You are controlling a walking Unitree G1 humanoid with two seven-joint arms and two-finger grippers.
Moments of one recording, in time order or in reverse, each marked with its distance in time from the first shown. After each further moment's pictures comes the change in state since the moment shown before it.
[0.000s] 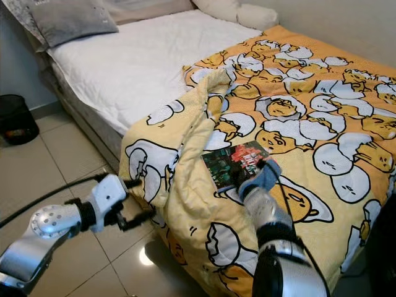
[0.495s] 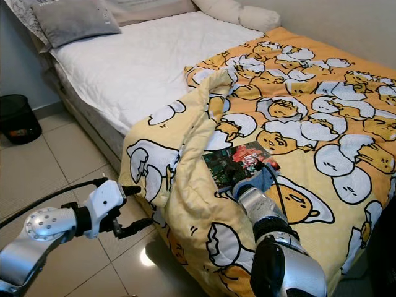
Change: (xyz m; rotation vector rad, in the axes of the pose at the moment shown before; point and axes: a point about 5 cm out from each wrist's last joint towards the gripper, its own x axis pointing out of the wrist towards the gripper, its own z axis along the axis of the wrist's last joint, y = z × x) left arm -0.010 0.000 0.000 0.005 0.032 -0.033; right arm 0.004 0.002 -0.017 0.183 0.080 0.033
